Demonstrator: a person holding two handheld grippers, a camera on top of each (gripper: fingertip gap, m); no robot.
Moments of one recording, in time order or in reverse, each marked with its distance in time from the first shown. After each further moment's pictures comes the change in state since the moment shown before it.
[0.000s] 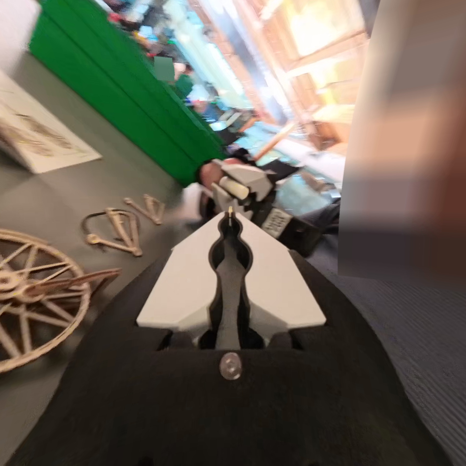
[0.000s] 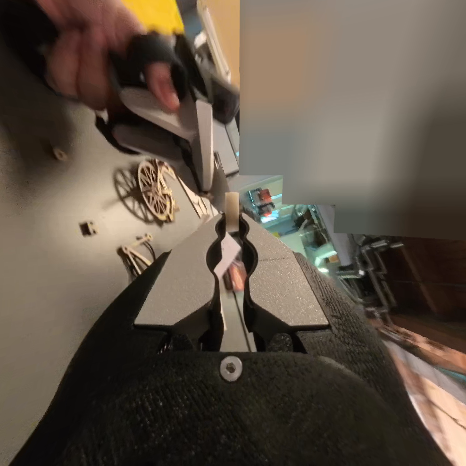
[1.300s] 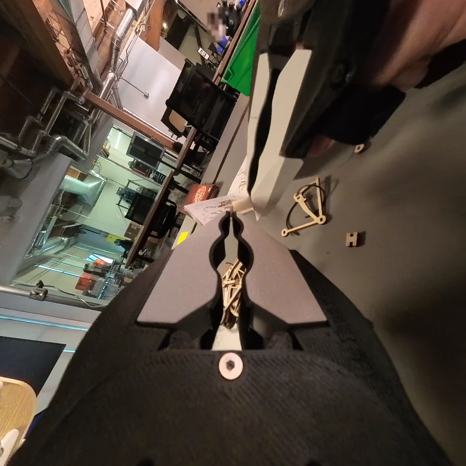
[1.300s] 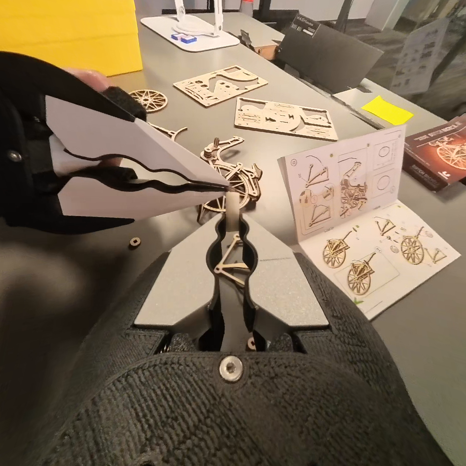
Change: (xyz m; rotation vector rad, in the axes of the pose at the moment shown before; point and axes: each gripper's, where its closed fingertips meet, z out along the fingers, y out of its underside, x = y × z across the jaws) left arm -0.048 -0.023 -0.024 -0.325 -1.188 1.616; right arm -0.050 0.019 0.031 -0.318 -0.429 1.076
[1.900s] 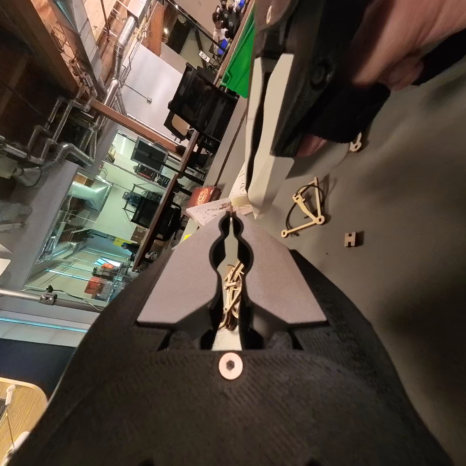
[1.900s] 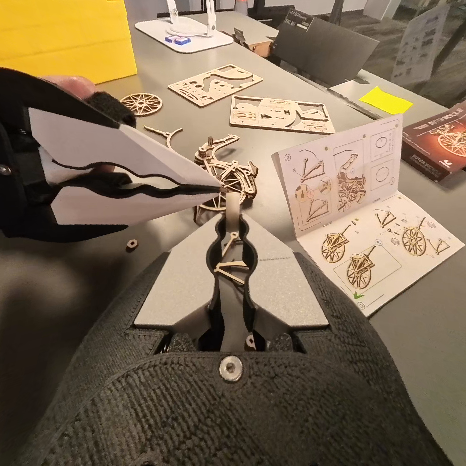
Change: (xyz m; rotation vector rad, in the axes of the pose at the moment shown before) left arm 0.002 -0.002 0.000 0.005 -0.008 0.035; right arm 0.005 0.002 0.000 0.001 0.005 0.043
